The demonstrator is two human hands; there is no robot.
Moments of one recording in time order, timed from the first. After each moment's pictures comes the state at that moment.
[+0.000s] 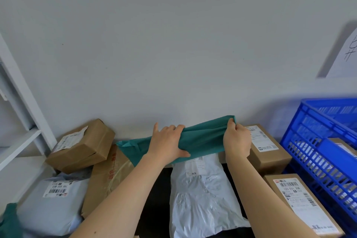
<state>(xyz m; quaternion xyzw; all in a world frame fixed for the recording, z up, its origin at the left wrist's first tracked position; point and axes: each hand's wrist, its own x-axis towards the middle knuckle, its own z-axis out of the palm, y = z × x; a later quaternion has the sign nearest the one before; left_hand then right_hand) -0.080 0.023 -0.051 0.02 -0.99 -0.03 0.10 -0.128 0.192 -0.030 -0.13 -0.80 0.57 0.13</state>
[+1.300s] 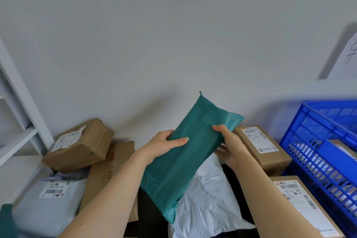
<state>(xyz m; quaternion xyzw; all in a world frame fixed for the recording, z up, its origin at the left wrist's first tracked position) -0.081 -0.003 -0.056 0.08 -0.77 -0.63 -0.07 -0.133 0.199 -0.039 -0.10 -0.60 0.77 -0.17</state>
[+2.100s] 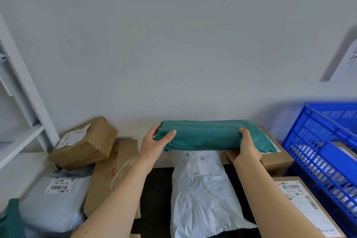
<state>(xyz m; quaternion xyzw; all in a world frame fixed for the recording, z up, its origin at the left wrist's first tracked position) -0.069 -0.009 -0.084 0.17 -0.71 -0.66 0.19 -0.133 0.208 -0.041 -0.34 -0.48 0.81 0.00</state>
